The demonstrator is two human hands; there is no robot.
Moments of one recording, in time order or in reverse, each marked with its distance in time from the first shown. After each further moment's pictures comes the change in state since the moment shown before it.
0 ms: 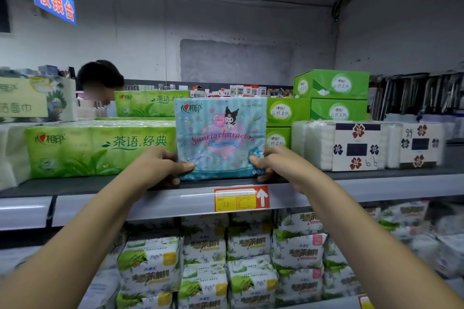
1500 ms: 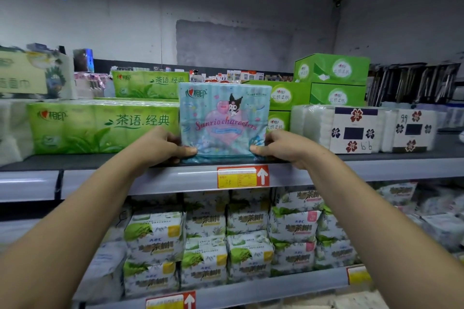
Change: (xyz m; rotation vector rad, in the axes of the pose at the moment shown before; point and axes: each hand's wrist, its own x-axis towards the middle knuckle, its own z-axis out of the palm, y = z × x) left_hand -0.002 -0.002 -0.003 0.093 -0.082 0.055; right_hand 0.005 0.001 -0.005 -0.399 -0.023 -0.003
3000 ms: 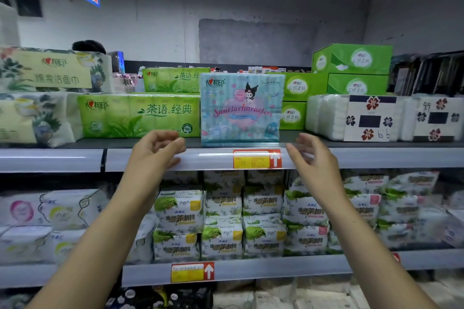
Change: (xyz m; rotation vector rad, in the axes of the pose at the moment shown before) left_hand -0.104 -0.021 0.017 -0.457 0.443 0.134; right_hand -0.082 0.046 0.046 0.213 0.569 -0.271
